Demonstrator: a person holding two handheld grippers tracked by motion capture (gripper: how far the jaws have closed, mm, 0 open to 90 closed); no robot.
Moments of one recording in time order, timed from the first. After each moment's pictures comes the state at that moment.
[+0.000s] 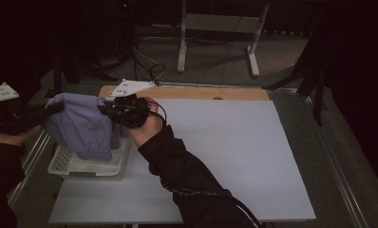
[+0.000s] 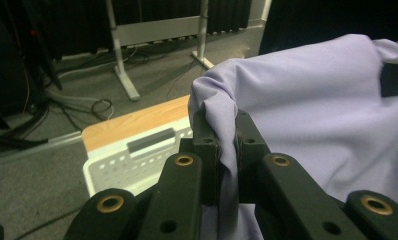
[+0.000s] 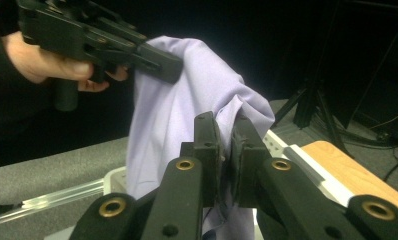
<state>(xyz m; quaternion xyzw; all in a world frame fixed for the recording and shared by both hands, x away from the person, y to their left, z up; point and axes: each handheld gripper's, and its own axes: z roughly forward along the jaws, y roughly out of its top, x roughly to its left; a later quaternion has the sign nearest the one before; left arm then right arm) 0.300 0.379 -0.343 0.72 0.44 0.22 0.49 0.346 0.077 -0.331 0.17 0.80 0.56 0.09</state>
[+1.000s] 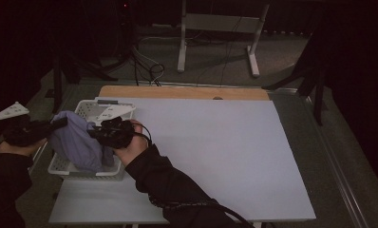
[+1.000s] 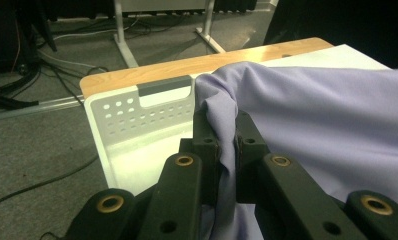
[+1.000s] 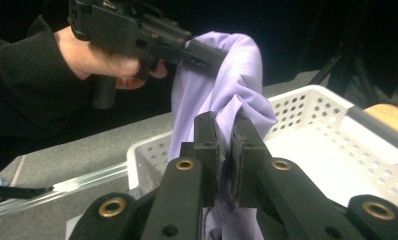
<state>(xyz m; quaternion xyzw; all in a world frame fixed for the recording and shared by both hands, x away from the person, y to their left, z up) 0.306 0.397 -0.409 0.72 0.48 0.19 0.48 0.328 0.113 -0.392 0.19 0.82 0.54 0.04</state>
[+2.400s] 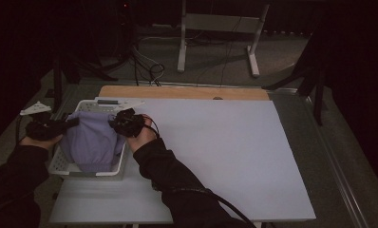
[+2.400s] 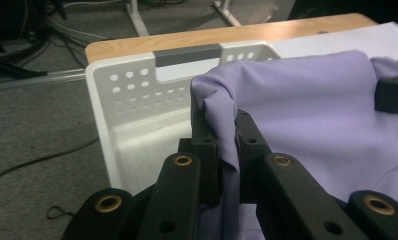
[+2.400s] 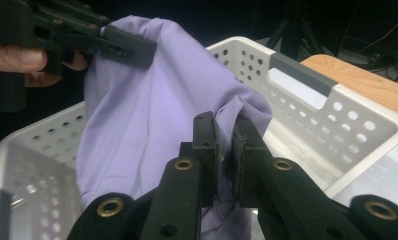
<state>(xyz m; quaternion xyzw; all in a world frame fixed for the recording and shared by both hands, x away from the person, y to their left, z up) 0.351 0.387 -0.449 0.72 0.52 0.17 0.43 0.392 0.107 -0.447 0.27 0.82 0.49 0.07</state>
